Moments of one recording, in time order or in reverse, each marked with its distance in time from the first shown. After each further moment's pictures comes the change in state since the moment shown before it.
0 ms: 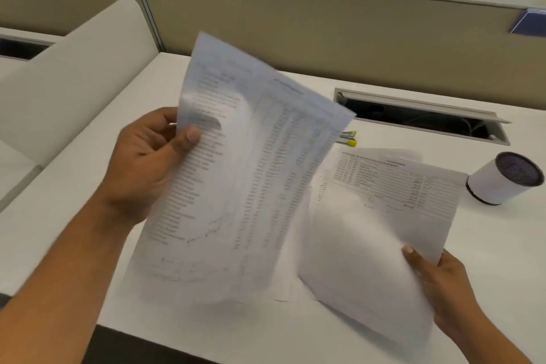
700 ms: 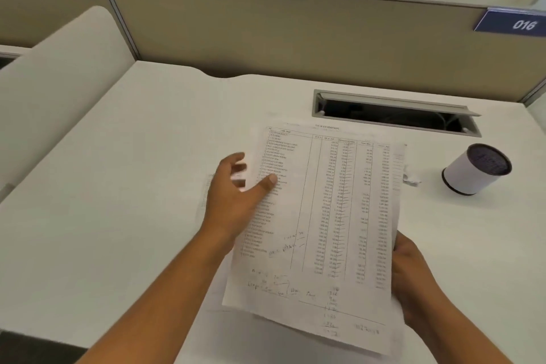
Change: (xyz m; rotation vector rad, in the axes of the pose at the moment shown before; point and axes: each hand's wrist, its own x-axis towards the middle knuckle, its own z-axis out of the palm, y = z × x) left_hand 0.003 -0.091 0.093 0.333 0.174 -0.393; right_hand -0.040 -0.047 0.028 0.062 -0.337 -0.045
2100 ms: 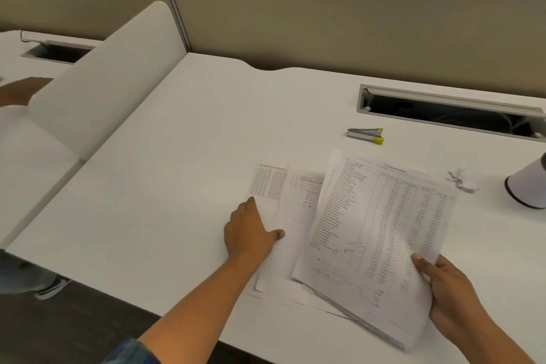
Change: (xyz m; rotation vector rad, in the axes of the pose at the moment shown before) left_hand 0.007 -0.119 -0.016 0.916 0.084 -0.114; right_hand 0.041 0.069 -0.022 0.265 0.229 0.234
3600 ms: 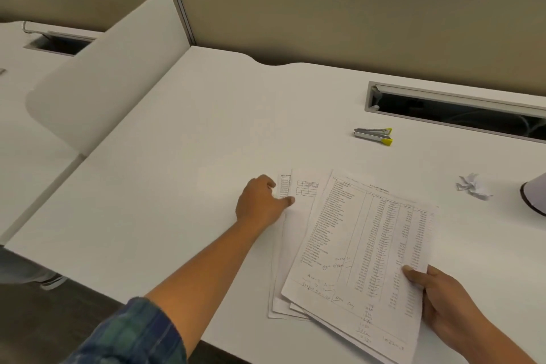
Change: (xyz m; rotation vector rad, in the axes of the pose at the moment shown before) left_hand 0.054 0.028 -0.017 -0.315 -0.044 0.019; right_hand 0.035 0.012 -0.007 -0.110 -0.084 0.216
